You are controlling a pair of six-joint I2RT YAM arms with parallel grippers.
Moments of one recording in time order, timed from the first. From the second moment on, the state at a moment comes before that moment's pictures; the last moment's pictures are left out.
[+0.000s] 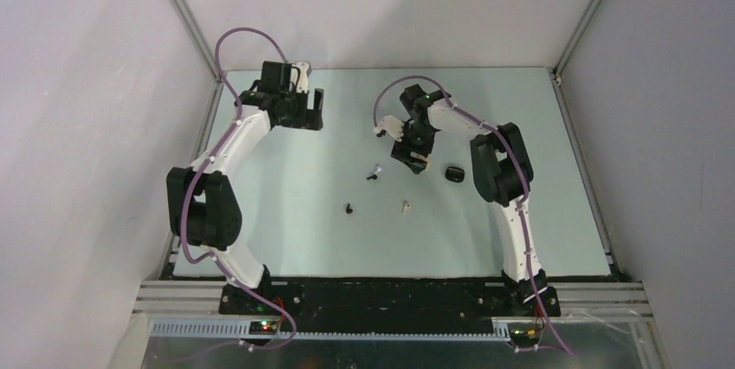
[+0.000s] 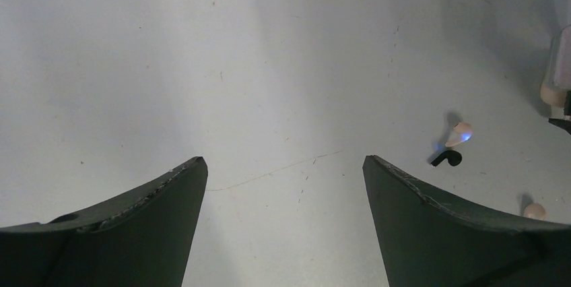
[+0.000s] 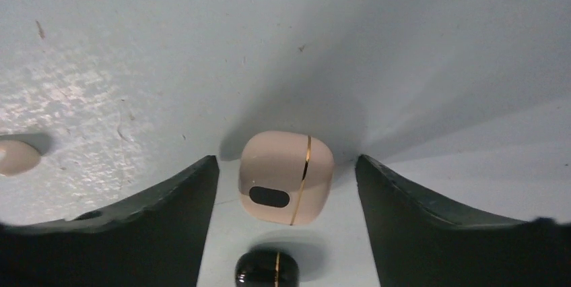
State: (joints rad) left arm -0.19 1.68 1.45 -0.61 0.09 -0.02; right arm 0.48 2.26 1.84 -0.97 -0.21 -0.80
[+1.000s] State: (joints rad) left arm -0.17 1.71 1.45 -0.65 0.16 -0.03; right arm 0.38 2.09 1.60 -0.78 -0.28 -0.53
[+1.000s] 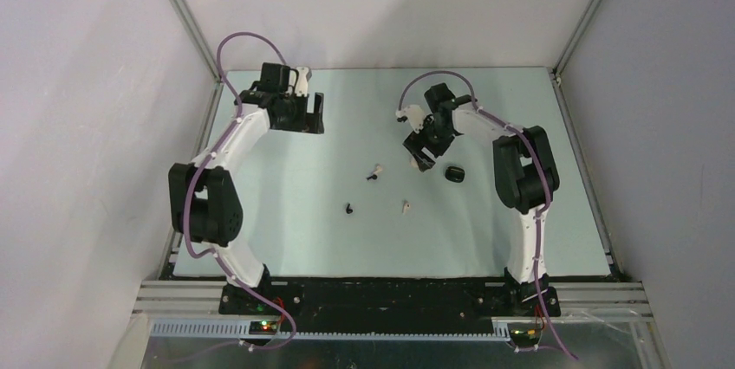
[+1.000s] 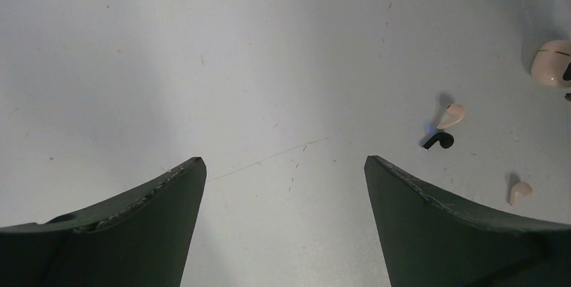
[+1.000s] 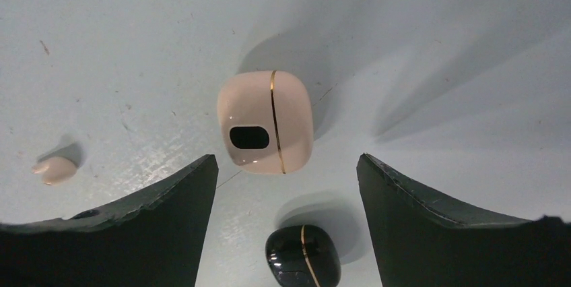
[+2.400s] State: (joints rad) left arm -0.15 1.80 1.57 -0.70 0.24 -0.03; right arm 0.42 2.08 1.55 -0.73 -0.25 -0.65
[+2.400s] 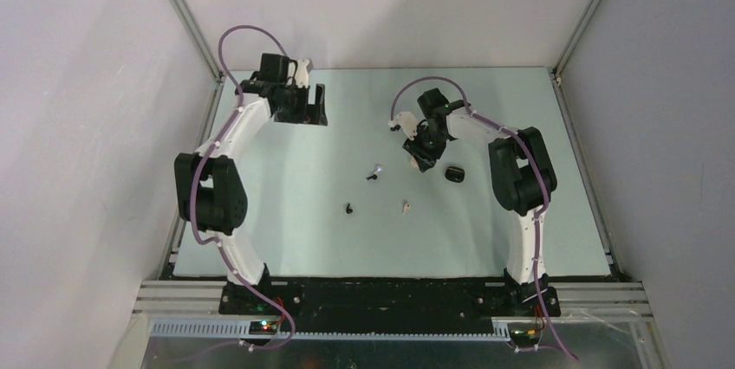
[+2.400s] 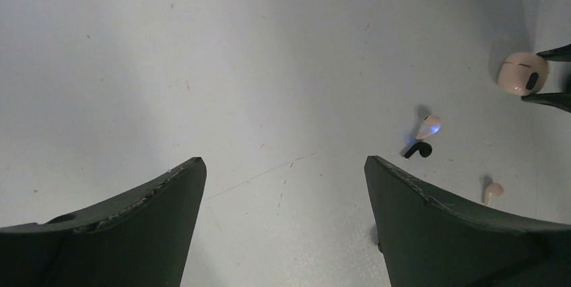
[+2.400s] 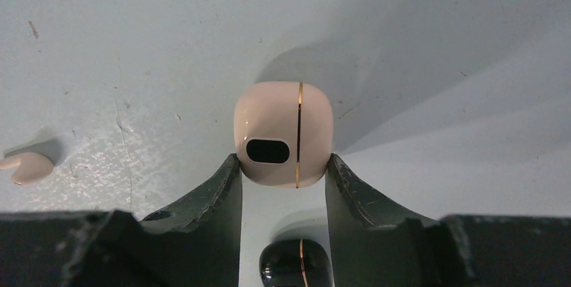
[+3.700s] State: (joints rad) left arm -0.21 1.96 2.02 -0.66 0.87 -0.05; right arm 0.56 1.88 1.75 -0.16 -0.38 -0.41
